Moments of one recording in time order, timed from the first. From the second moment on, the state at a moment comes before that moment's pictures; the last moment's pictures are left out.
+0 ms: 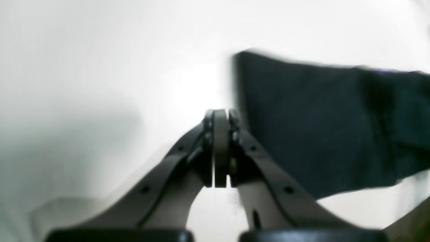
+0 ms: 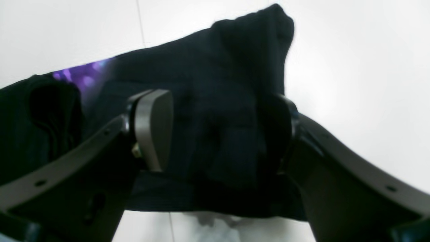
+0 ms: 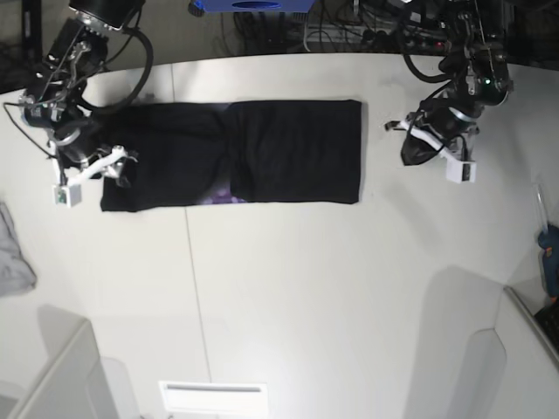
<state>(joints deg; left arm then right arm) 23.3 -12.7 -19.8 109.3 -38.2 -13.8 50.9 -8.4 2.1 32.0 104.3 25.0 21.0 -65.5</state>
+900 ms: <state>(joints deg) 22.7 -7.6 -15.7 99.3 -14.4 -31.5 36.3 1.0 4.3 45.6 84.4 24.6 32.9 -75.5</state>
